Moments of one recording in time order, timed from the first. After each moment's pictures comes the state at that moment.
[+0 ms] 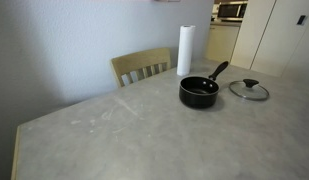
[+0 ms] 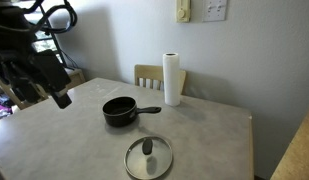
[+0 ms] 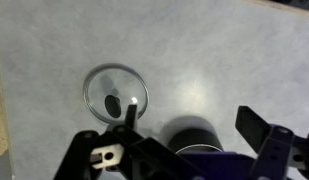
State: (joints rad) arm -0.10 -0.57 -0.32 -2.62 -0.18 2.17 -0.51
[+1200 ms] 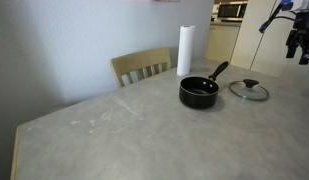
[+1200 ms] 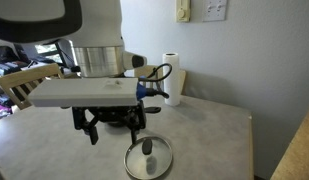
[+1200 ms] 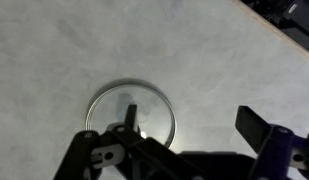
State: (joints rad) arm -0.15 0.04 -0.37 -2.32 -0.08 2.26 -1.04
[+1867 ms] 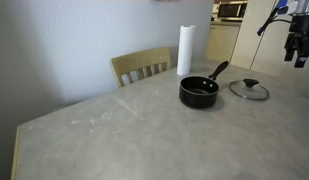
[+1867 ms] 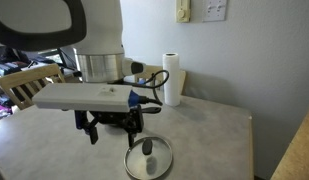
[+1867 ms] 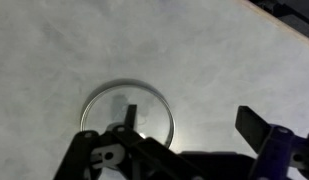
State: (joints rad) arm -0.18 0.07 -0.32 -2.32 -0.07 2.26 -0.95
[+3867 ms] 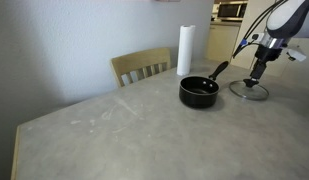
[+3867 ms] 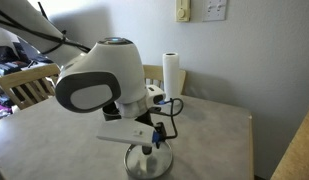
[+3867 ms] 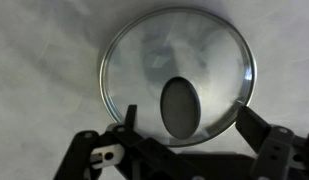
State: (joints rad) arm -0.39 0.42 -0.06 -2.21 0.18 2.75 -0.91
